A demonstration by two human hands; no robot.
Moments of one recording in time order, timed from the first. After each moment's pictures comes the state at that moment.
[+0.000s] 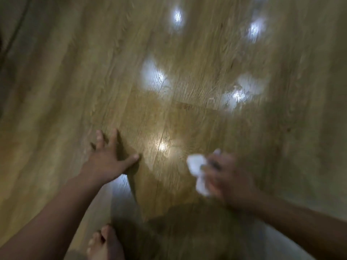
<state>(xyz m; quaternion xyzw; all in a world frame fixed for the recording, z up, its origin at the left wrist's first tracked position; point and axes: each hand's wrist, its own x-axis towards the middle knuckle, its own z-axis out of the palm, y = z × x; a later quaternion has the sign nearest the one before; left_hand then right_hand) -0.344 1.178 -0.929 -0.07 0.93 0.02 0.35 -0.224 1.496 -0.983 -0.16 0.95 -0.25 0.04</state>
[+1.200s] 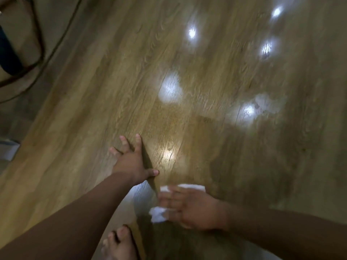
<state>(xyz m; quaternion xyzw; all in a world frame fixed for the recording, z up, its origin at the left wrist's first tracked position) -0.342 1.184 -0.939 -0.07 0.93 0.03 0.37 -0.232 1.384 -0.978 -0.50 0.83 -0.21 0.13</state>
